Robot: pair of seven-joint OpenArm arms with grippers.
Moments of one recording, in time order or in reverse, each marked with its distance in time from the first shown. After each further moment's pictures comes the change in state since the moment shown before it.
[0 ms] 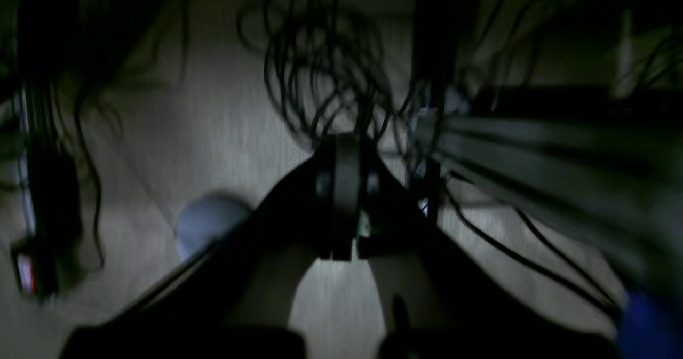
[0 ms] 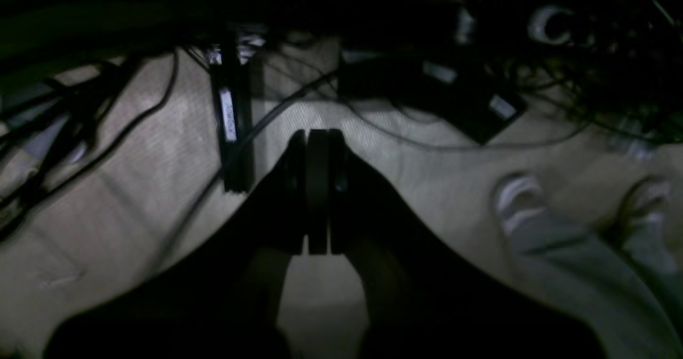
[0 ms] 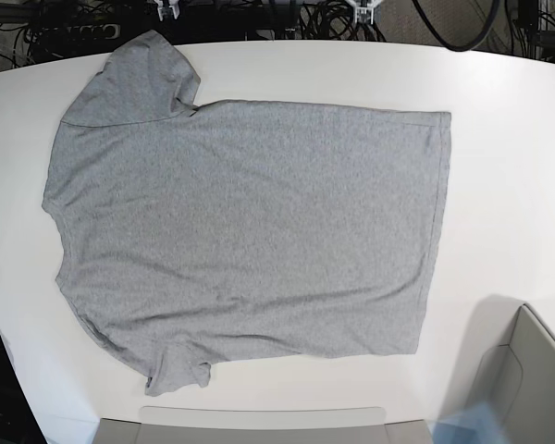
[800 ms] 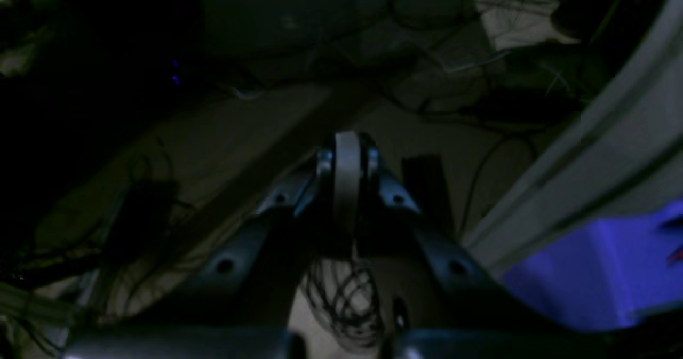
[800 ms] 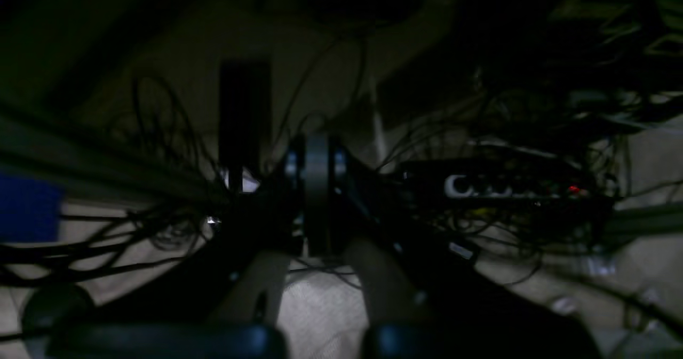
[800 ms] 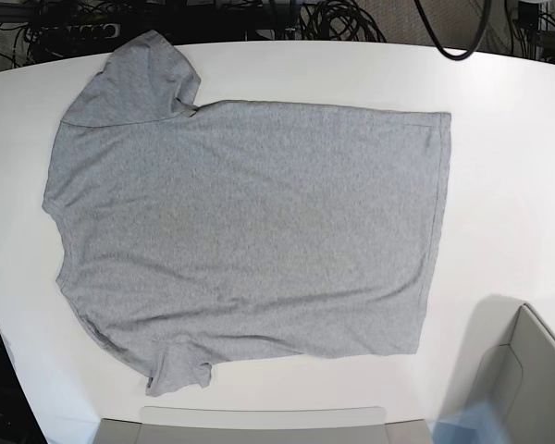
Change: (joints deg) left arm 27.8 0.0 0.0 32.2 -0.1 0.1 -35.2; right arm -31.5 2.8 0.0 31.5 14.2 -0.8 38.1
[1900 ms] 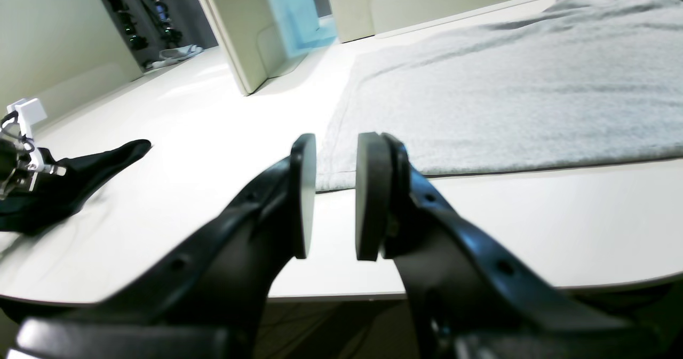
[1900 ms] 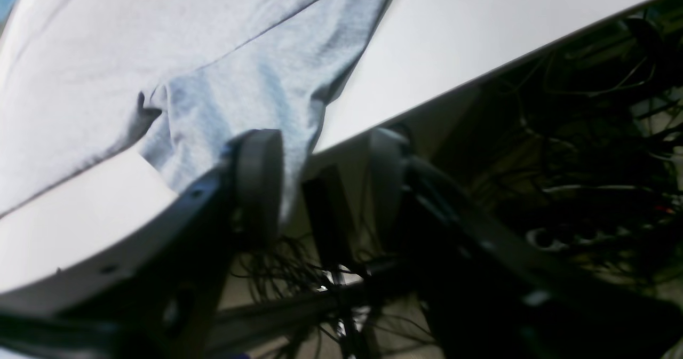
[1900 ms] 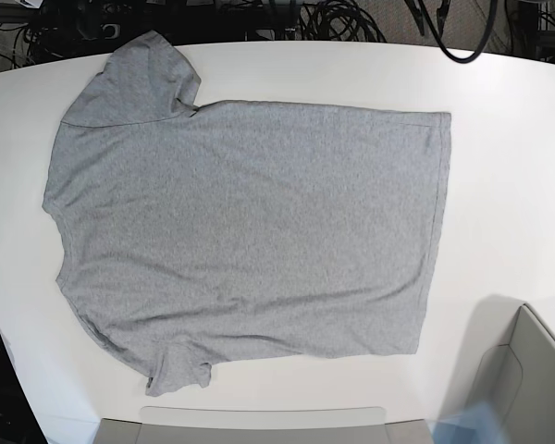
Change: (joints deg) left arm 13.9 0.0 -7.8 44.0 0.3 -0.2 7.4; right arm -24.7 27.5 -0.2 62.1 42.4 -0.1 -20.9
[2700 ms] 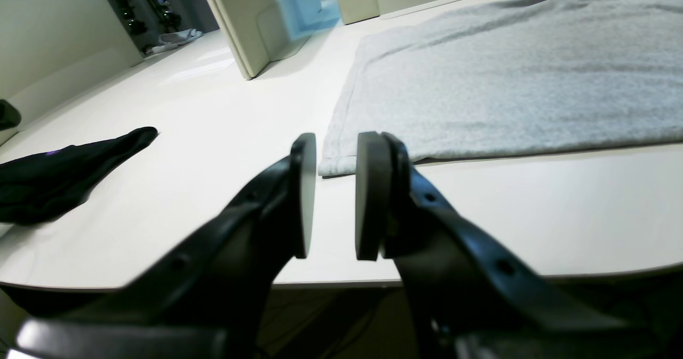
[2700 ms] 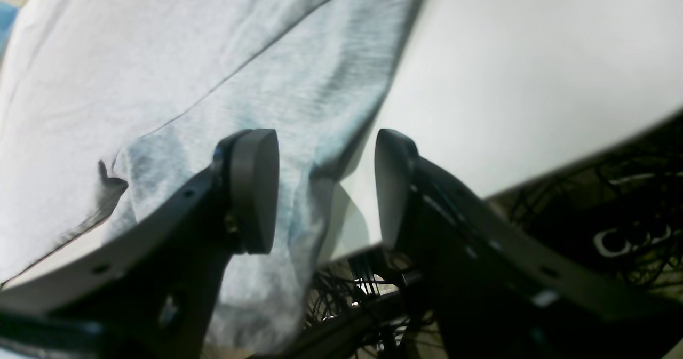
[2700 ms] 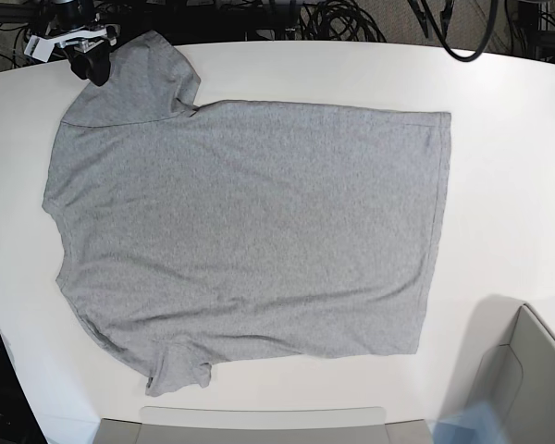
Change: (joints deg) left arm -0.4 -0.2 -0.8 0.0 -0.2 -0.1 3.0; right arm 17.9 -1.9 -0.3 -7.5 7.7 1.1 -17.1
